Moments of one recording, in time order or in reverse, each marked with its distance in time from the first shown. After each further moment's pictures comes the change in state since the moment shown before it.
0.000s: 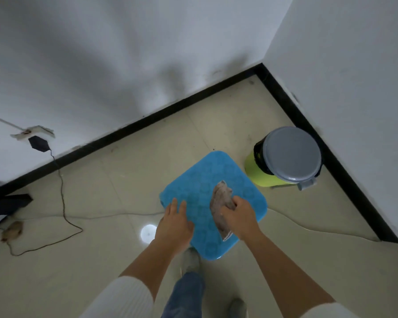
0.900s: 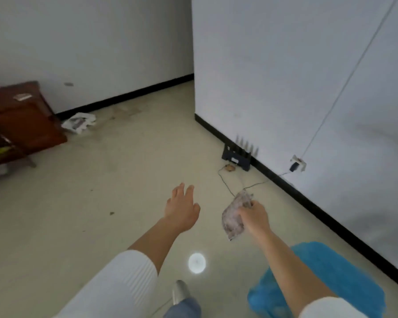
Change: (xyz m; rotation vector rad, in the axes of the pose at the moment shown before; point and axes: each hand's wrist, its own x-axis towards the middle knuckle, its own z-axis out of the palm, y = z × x) left_hand -0.527 0.021 0.133 -0.606 0.931 -1.107; right_hand -0.384 0.003 0.039 -0.505 -0.834 -0.910
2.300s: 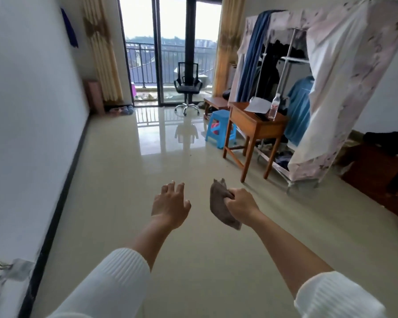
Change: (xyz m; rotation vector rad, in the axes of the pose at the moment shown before) left_hand -1.108 -0.665 -0.108 -0.071 0.705 -1.734; right_hand -1.114 -0.012 0.711 -0.721 -1.562 -1.516
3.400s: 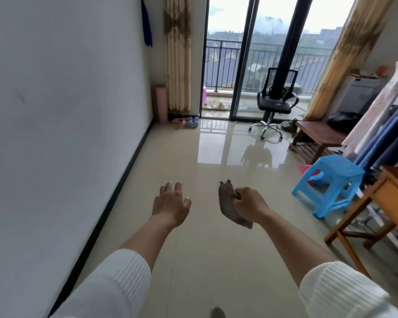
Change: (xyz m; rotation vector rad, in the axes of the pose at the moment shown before) left_hand 0.889 -0.440 -0.052 -0.059 0.074 -0.412; right_hand 0.984 -0.338 0.226 -0.192 -0.254 -0.276
